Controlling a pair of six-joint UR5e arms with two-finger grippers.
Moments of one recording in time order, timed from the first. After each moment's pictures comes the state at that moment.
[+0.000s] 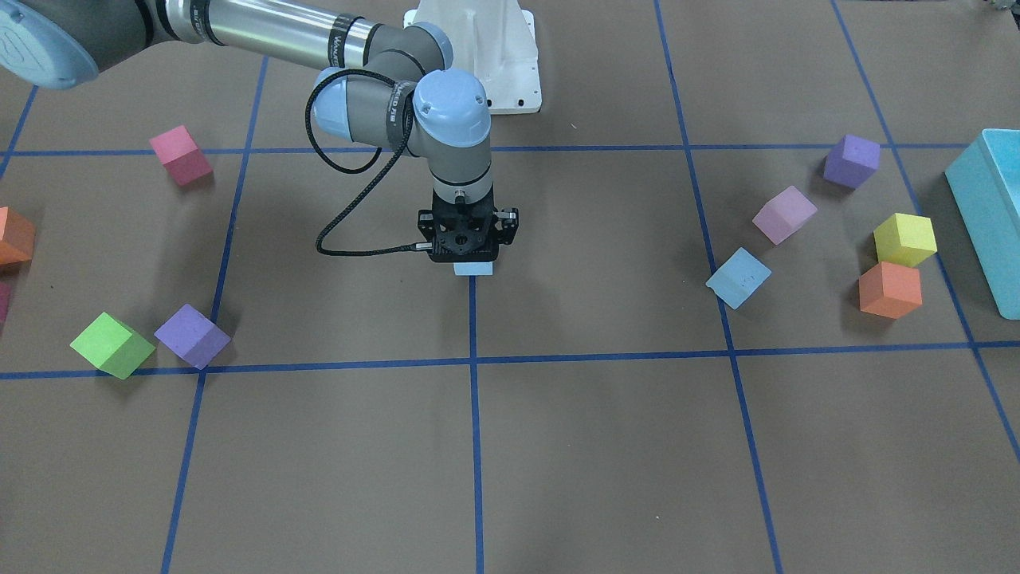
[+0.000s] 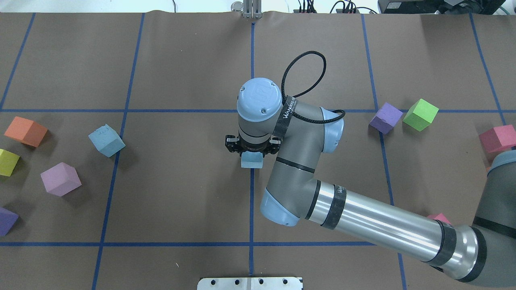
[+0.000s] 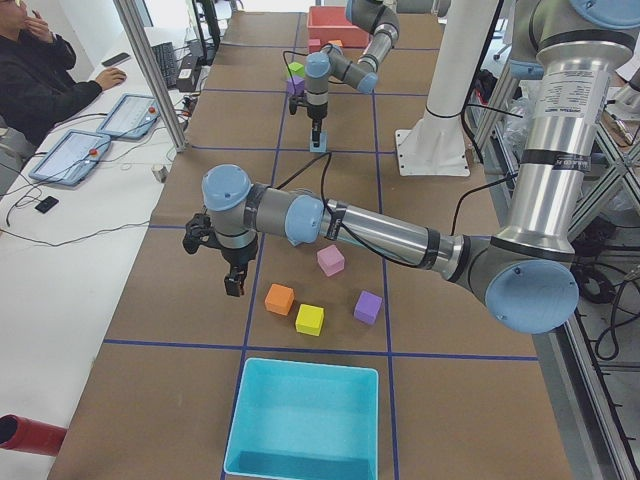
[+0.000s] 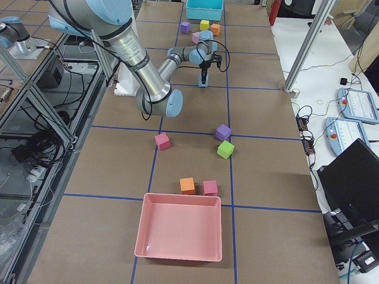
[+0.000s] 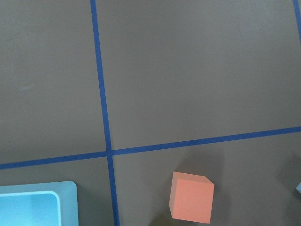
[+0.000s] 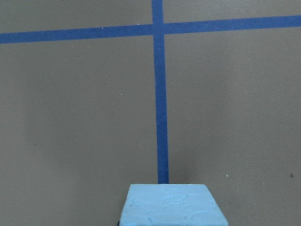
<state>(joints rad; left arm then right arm) -1.51 -1.72 -1.69 -1.50 -2.38 -0.06 0.49 -0.72 1.43 -1.51 1.90 1.27</state>
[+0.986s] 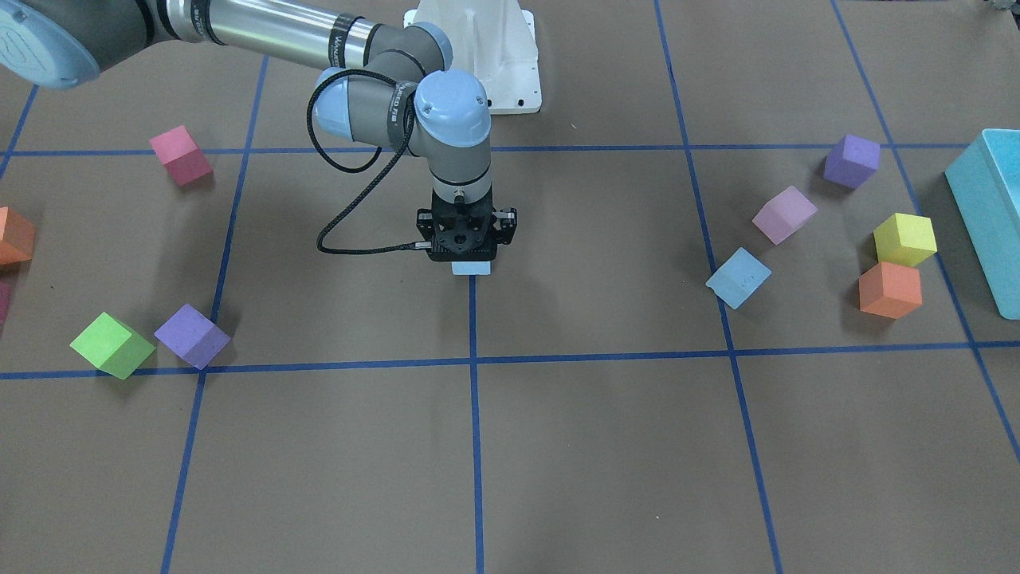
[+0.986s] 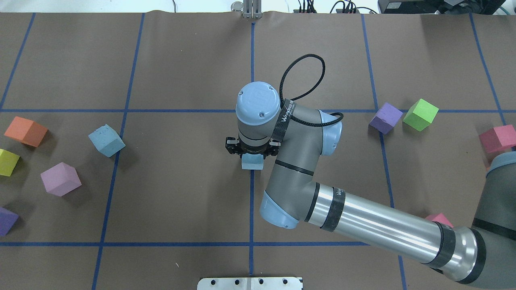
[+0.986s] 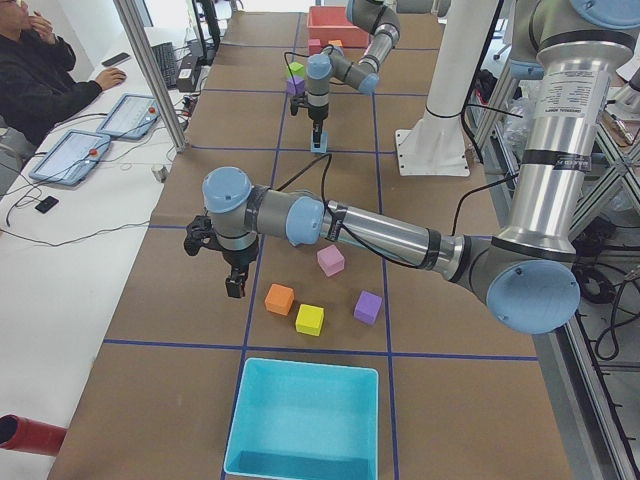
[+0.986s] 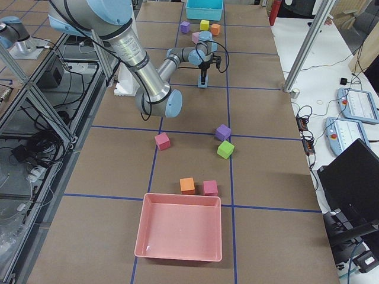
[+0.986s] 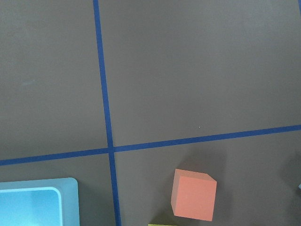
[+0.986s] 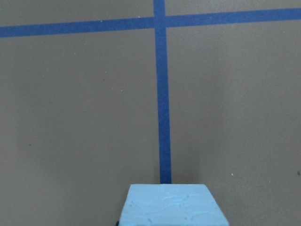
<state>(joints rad) -1.51 -1.72 -1.69 -1.50 -2.38 -0.06 0.49 -0.72 1.43 -1.52 1.89 1.27</state>
